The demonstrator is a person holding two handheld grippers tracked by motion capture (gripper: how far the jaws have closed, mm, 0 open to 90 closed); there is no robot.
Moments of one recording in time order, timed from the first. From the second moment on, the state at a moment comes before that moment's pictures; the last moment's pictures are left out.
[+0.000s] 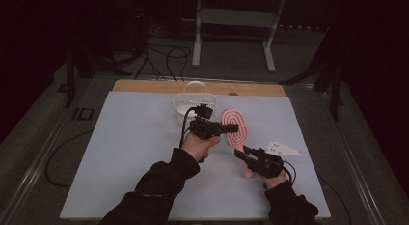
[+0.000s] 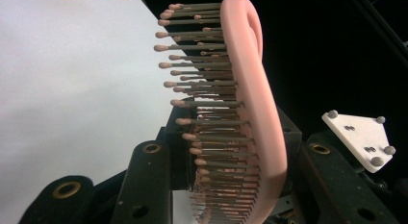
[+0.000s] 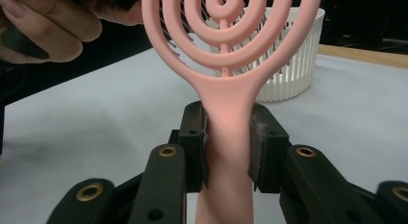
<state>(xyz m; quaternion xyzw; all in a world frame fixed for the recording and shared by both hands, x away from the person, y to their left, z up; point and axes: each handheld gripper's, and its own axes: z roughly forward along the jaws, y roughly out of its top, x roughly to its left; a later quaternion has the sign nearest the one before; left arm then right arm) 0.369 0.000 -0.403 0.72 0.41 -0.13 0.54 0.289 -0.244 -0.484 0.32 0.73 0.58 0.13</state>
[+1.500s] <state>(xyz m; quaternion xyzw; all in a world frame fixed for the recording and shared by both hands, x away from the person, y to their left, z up) 0.359 0.027 -0.353 0.73 0.35 0.01 0.59 0.282 -0.236 -0.488 0.28 0.78 0.56 0.10</state>
